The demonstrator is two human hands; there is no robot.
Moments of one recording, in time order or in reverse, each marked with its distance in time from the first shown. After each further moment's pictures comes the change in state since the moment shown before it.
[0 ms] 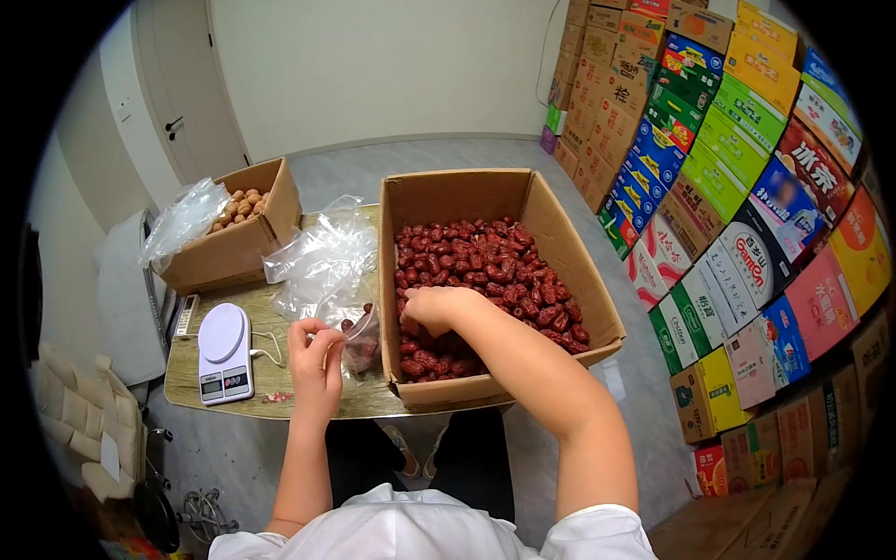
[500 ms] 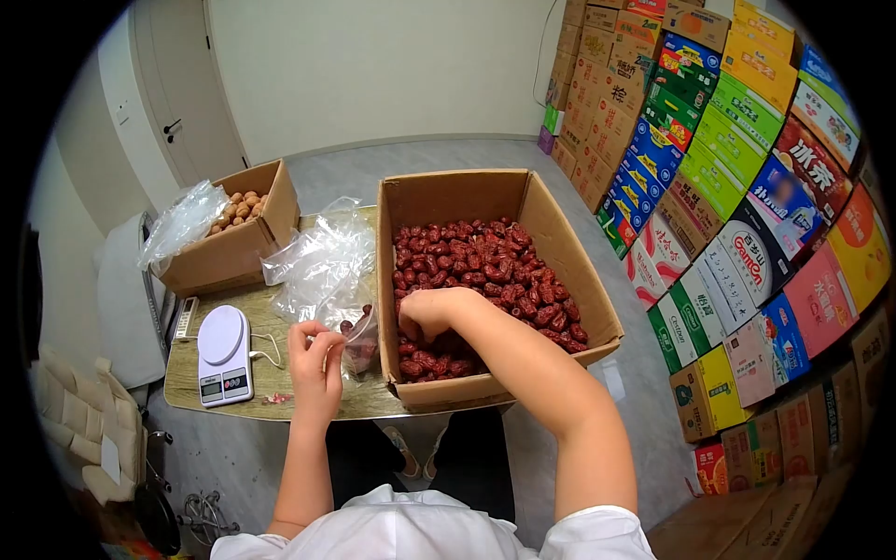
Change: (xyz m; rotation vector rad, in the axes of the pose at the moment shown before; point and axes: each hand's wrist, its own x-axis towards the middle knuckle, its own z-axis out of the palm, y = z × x) left_hand -0.002 -0.001 0.002 -0.010 -0.001 -0.001; right_hand 0.012 0.016 0.014 0.129 0.091 -0.158
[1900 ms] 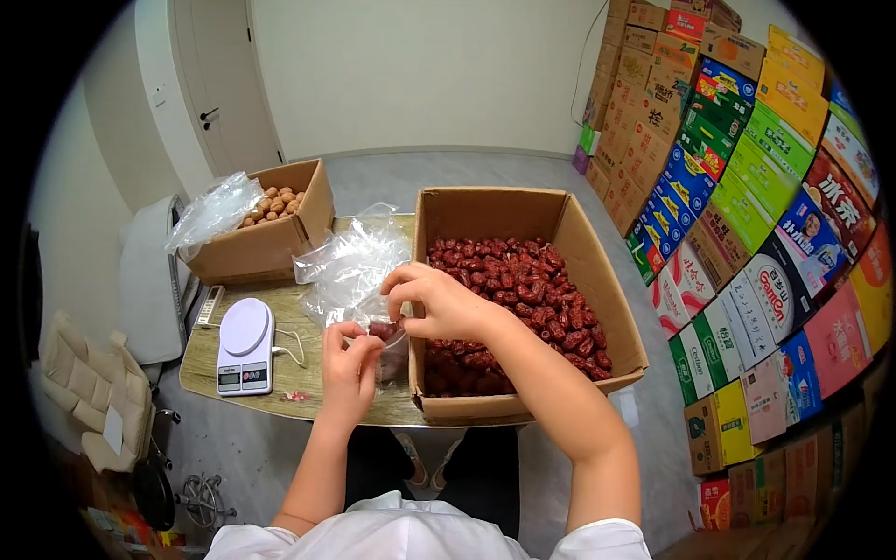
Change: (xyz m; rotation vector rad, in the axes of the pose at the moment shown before) left_hand 0.006 0.003 0.006 0.021 -0.001 0.043; right_hand -0.020 -0.059 -0.045 0.313 0.662 -0.365
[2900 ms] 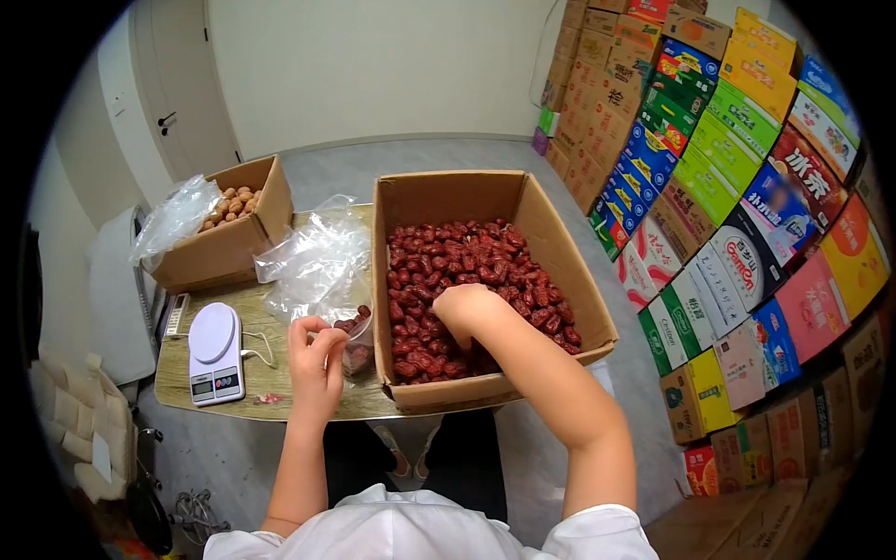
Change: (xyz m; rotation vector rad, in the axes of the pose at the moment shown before) left_hand 0.000 -0.002 0.000 -0.026 -0.001 0.005; right_hand -0.039 0.010 -0.015 -0.712 -0.868 0.860
